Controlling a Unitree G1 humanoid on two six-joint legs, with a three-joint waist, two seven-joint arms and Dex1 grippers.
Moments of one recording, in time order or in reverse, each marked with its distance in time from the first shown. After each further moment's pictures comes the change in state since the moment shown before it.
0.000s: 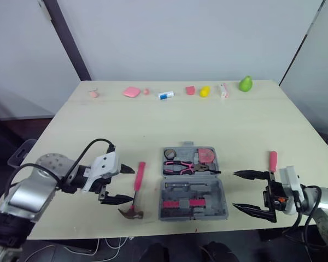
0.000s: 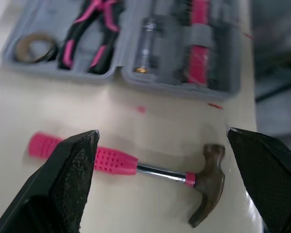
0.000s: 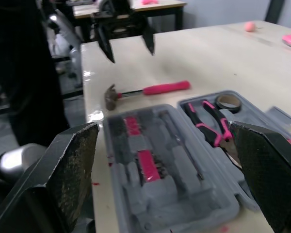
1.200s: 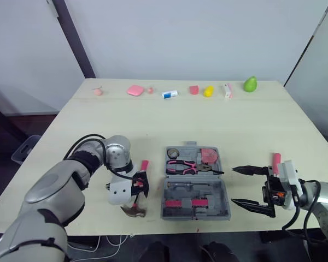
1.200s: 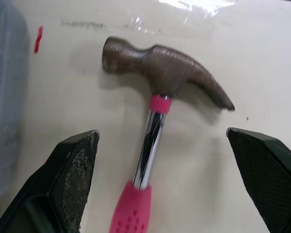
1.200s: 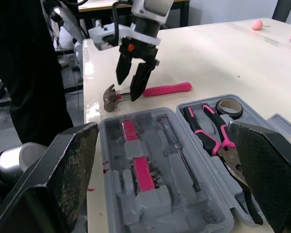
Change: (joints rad) left arm -0.814 -0.312 -0.956 1.007 0.449 -1.556 -0.126; right arm -0.039 -0.011 0.002 -0.031 -0.005 0.046 -0.039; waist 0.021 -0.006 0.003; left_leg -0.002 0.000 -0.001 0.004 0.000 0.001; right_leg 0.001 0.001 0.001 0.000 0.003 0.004
